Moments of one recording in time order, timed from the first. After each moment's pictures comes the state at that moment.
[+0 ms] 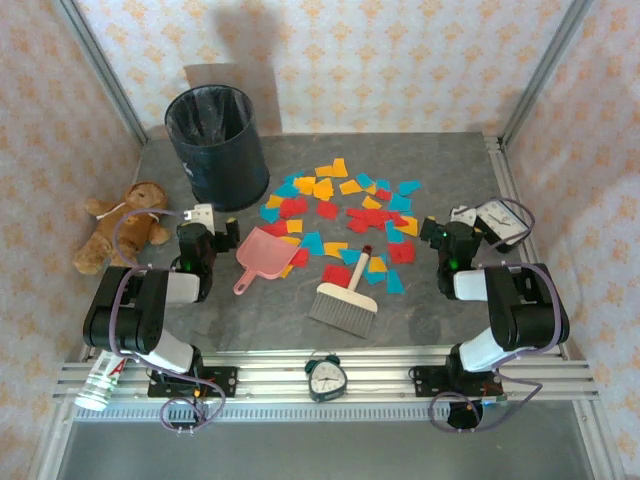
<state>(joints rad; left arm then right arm) -0.01 1.52 0.38 0.76 -0.16 -0.07 0.06 1.53 0.39 0.72 0.30 0.17</state>
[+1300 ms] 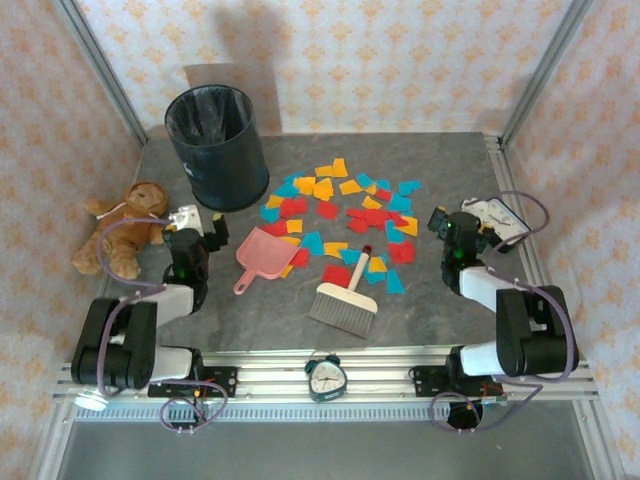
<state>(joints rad) -0.01 1.28 0.32 0.68 -0.32 -0.12 0.06 1.36 0.49 0.44 0.40 0.25</state>
